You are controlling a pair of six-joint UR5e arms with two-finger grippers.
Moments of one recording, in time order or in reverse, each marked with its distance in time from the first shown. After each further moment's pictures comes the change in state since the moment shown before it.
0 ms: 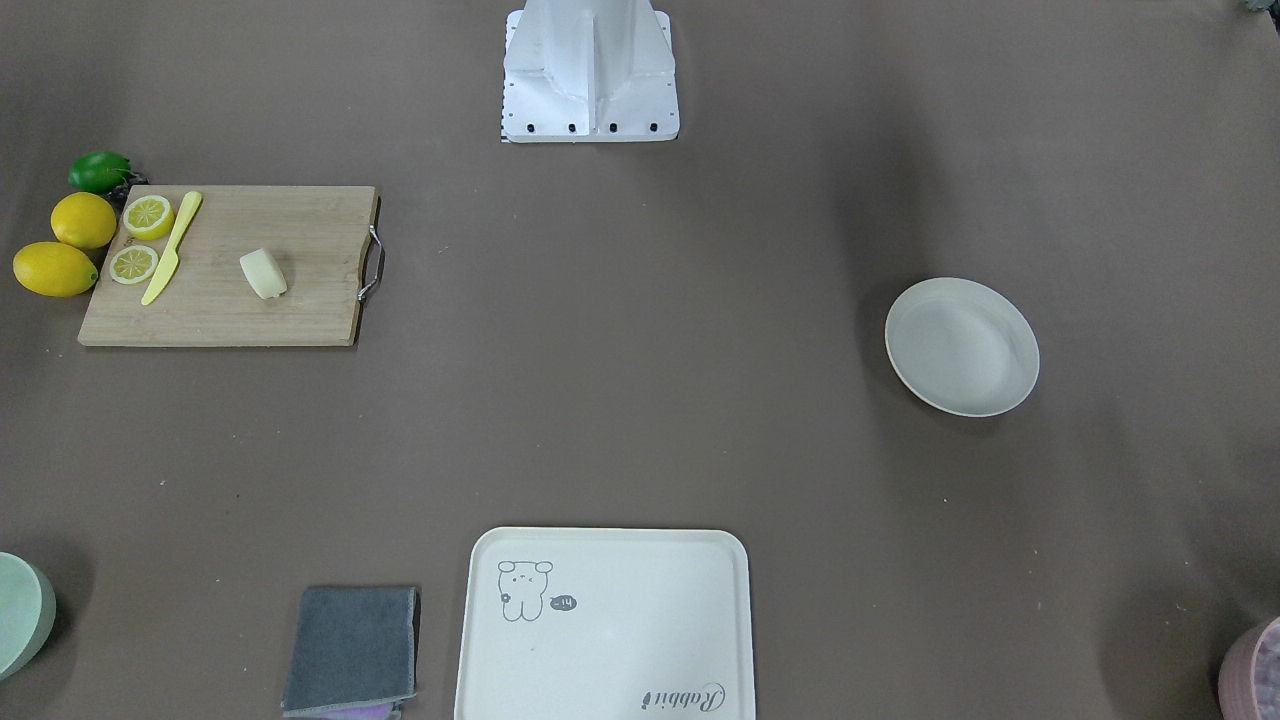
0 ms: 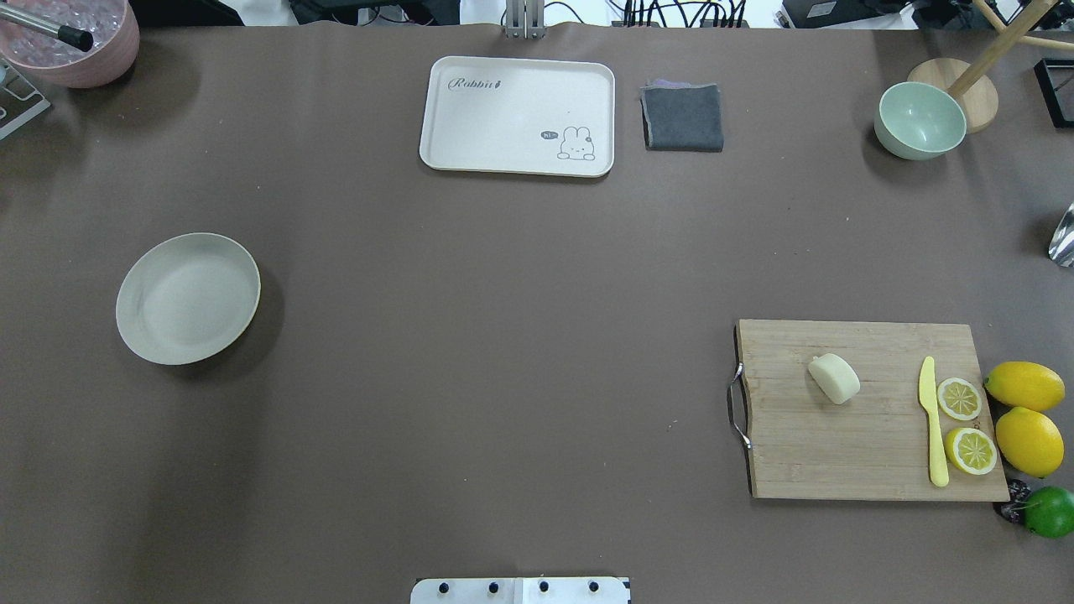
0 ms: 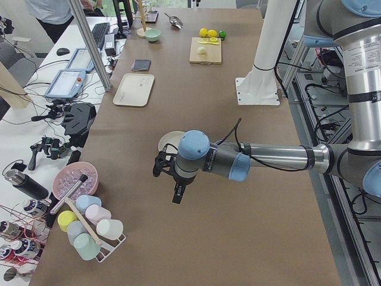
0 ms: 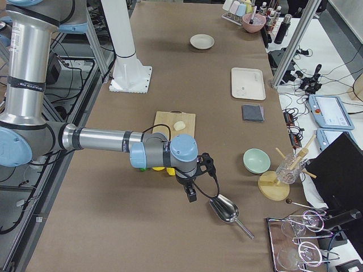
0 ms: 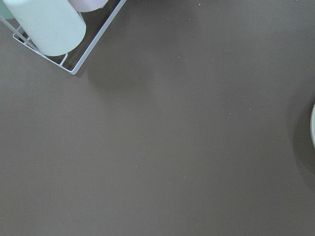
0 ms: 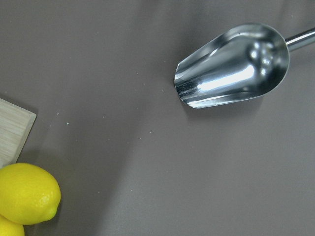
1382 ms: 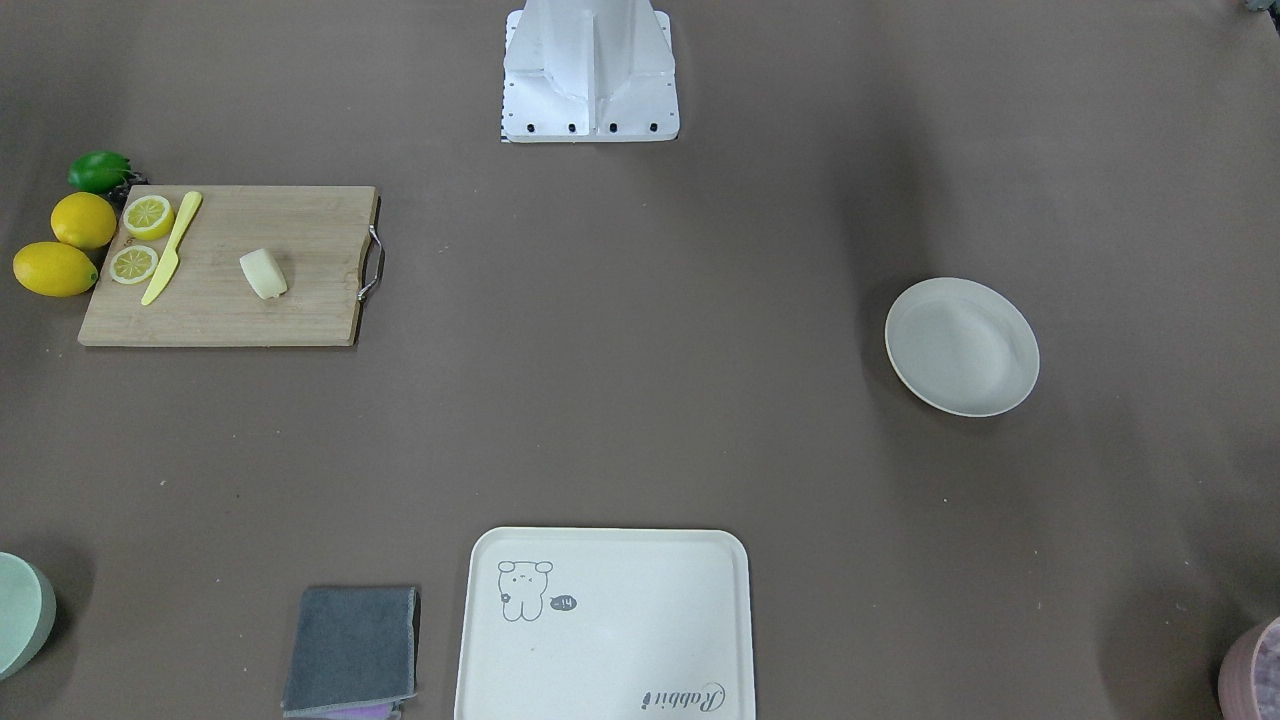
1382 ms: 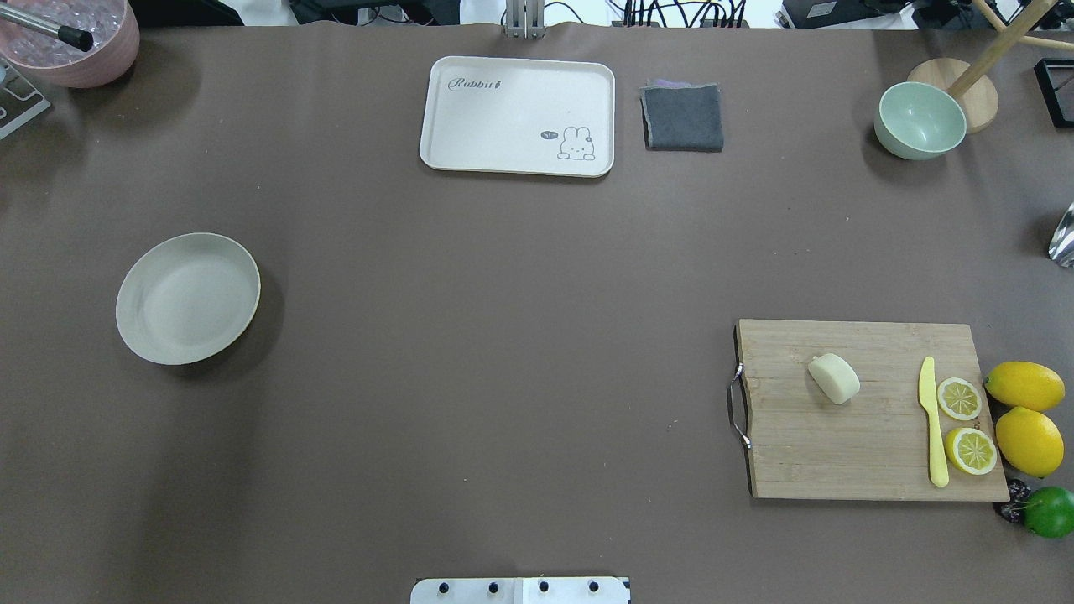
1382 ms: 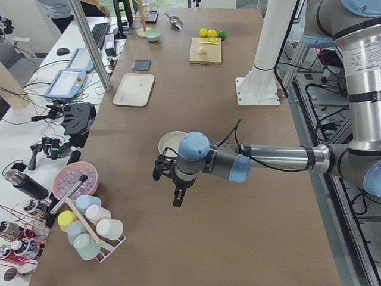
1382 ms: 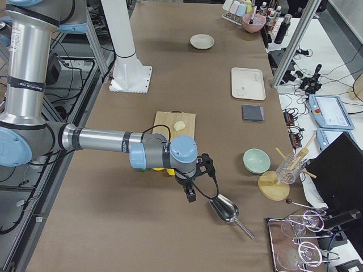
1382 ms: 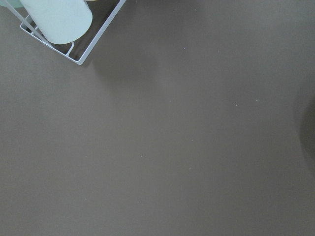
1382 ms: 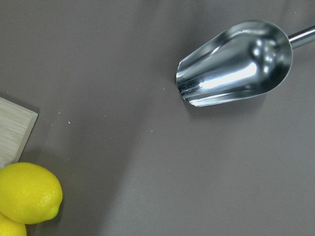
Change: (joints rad) left arm 0.004 -0.009 0.012 -0.004 0.070 -0.013; right arm 0.000 0.000 -0.005 -0.001 0.006 0.001
